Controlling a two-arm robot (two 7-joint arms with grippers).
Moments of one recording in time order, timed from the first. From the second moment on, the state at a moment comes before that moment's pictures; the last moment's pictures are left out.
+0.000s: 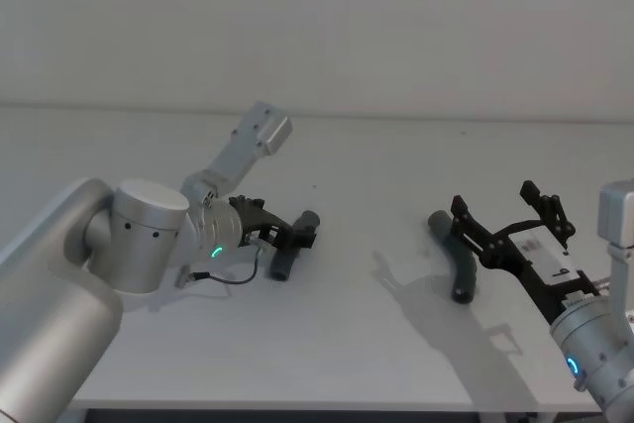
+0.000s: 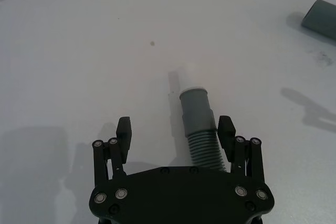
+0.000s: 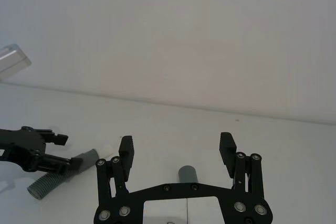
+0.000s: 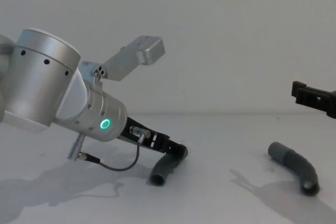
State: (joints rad) left arm -0.63 0.18 0.55 -1.24 -0.26 0.68 -0.24; right arm -0.01 0.34 -0.23 -1.77 0.29 0.03 0.07
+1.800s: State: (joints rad) left arm -0.65 0.14 0.55 -1.14 -0.24 0.64 -0.29; right arm 0.01 0.35 -0.23 -1.76 0.28 0.07 0.09
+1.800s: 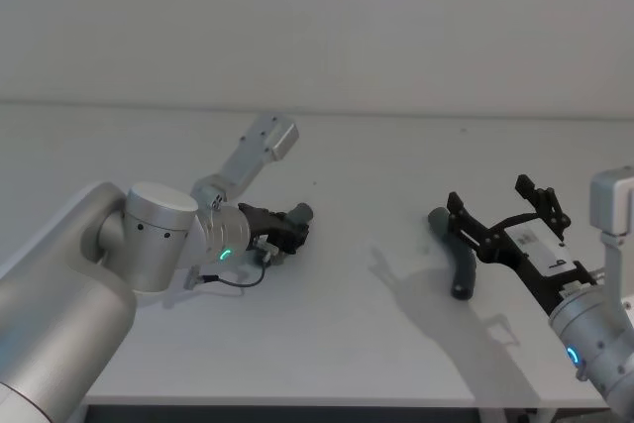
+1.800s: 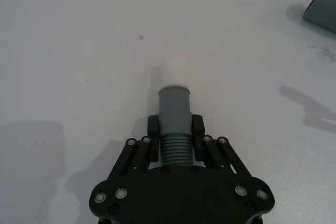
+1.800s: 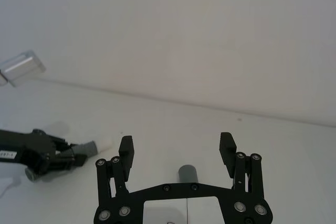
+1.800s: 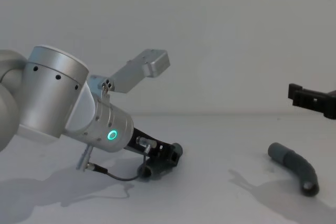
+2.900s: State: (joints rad) left arm -0.65 0.14 0.55 -1.14 -0.24 0.64 -0.29; right arm 0.15 0.37 -0.25 -1.72 0.28 0.54 0.14
